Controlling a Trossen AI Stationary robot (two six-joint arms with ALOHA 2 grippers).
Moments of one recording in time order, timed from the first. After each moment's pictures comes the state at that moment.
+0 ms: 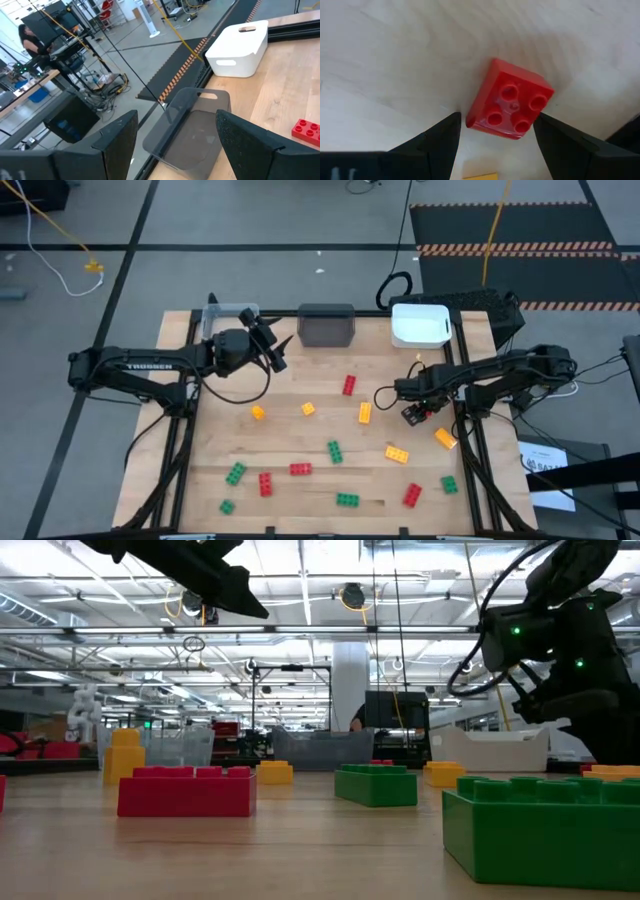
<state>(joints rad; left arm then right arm) 0.18 1.14 0.79 0.09 -0.55 0.31 -0.07 1.30 0.52 -0.96 -0.08 0.91</state>
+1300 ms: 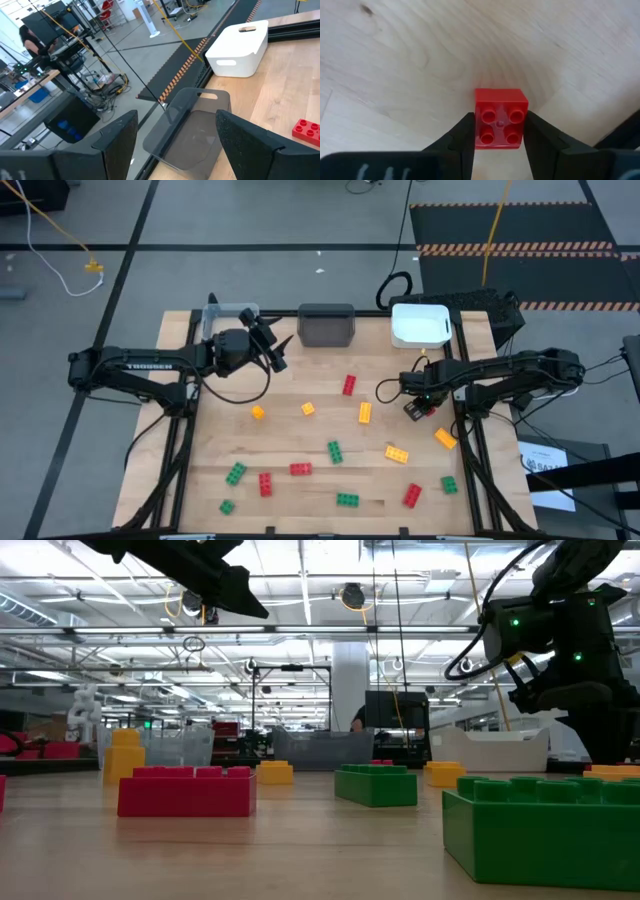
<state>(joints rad) 0.18 1.14 0.79 0.09 -0.55 0.31 -0.14 1.20 0.52 -0.99 -0.03 0.81</state>
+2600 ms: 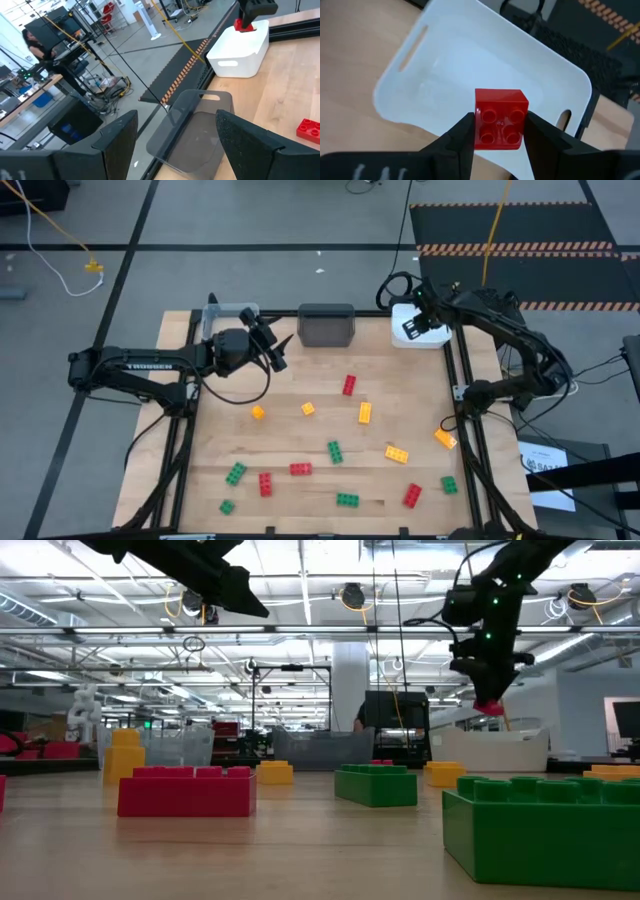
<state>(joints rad) 0.18 1.14 0.79 0.11 -0.55 0.35 -0.92 1.31 0.99 -0.86 0.27 0.11</state>
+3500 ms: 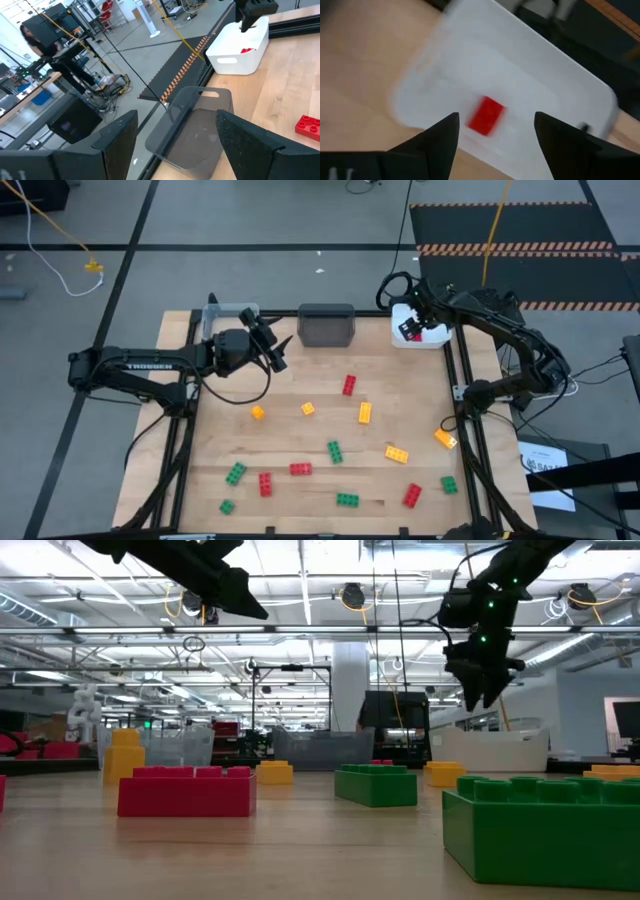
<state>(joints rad) 0.18 1.14 0.79 0.09 -0.55 0.34 -0.89 1.33 0.99 -0.80 0.20 0.06</state>
